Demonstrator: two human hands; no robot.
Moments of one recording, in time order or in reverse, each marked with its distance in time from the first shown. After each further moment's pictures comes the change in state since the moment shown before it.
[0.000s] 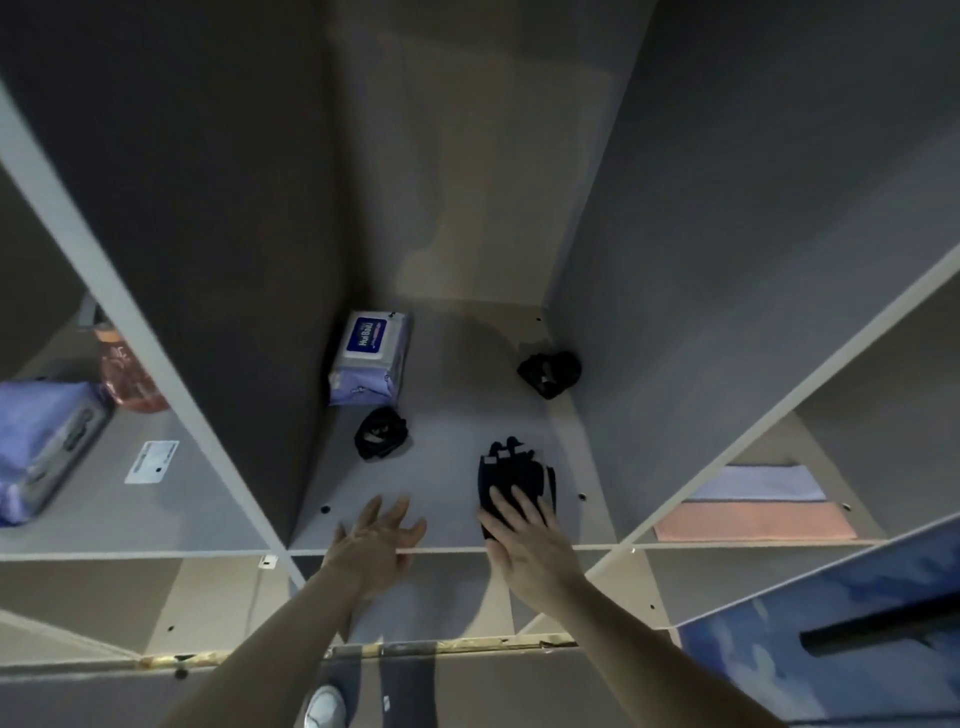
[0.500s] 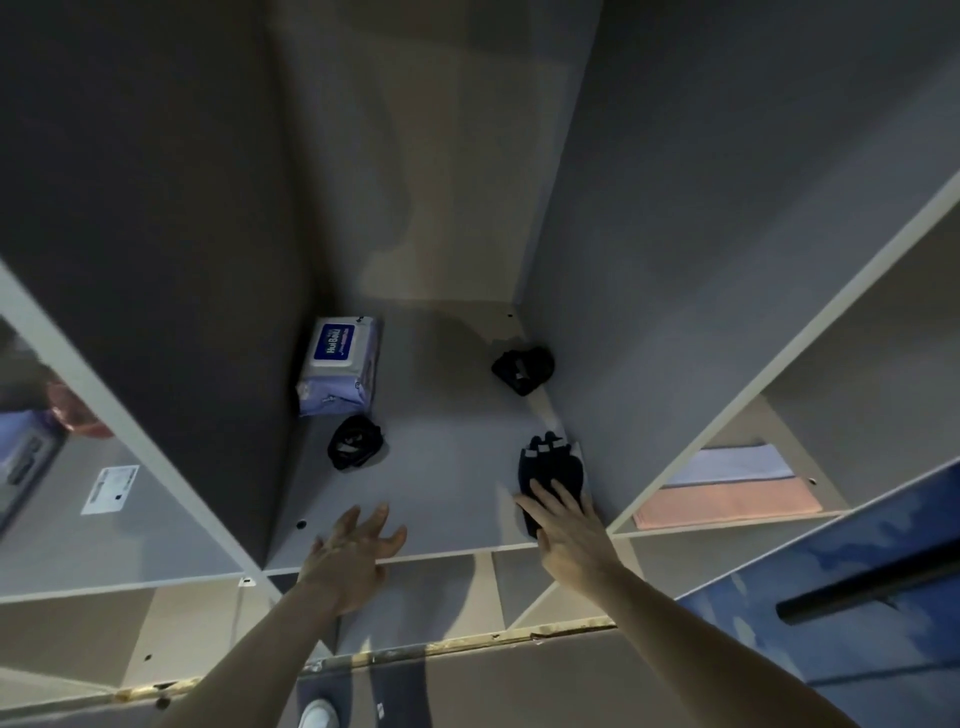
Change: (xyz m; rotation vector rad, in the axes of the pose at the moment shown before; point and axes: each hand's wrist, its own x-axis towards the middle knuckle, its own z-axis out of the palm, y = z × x) left_hand -0.001 0.000 -0.005 0.074 -0.019 0.014; right_hand -0.019 0.054 -0.013 0.089 -0.069 0.177
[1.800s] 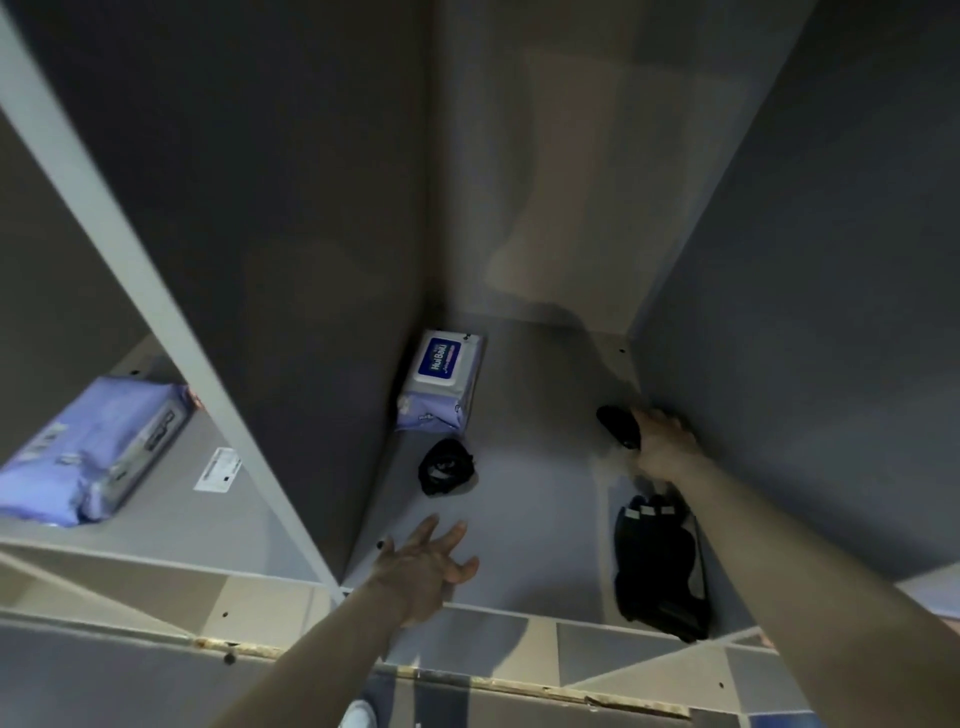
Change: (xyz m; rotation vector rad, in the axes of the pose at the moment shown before) left_hand 0.018 -0.020 -0.021 0.002 -0.112 0.031; right_hand 0.193 0.032 -0.085 -0.005 -0.128 0.219
